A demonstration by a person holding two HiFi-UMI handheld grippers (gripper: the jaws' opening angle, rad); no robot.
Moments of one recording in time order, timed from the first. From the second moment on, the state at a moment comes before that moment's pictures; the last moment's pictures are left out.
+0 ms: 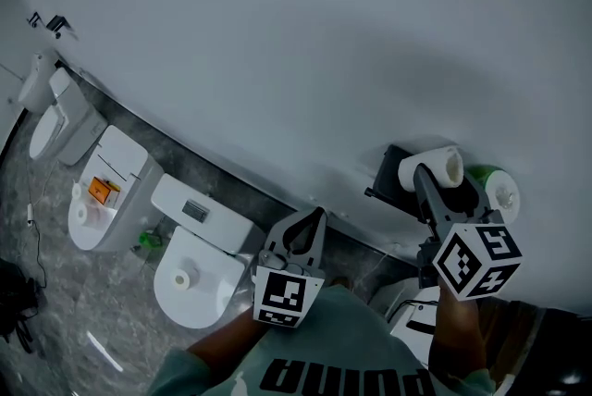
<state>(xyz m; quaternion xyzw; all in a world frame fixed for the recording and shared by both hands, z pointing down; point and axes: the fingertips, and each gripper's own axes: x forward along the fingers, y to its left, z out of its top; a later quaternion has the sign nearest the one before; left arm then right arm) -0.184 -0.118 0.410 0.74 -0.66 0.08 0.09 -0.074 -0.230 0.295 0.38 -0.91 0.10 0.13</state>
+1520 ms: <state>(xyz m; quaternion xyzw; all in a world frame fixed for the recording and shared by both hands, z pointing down) -0.156 -0.109 0.410 0.77 -0.62 0.09 0.08 -0.045 -0.197 0.267 0.42 -0.90 0.04 0.09</state>
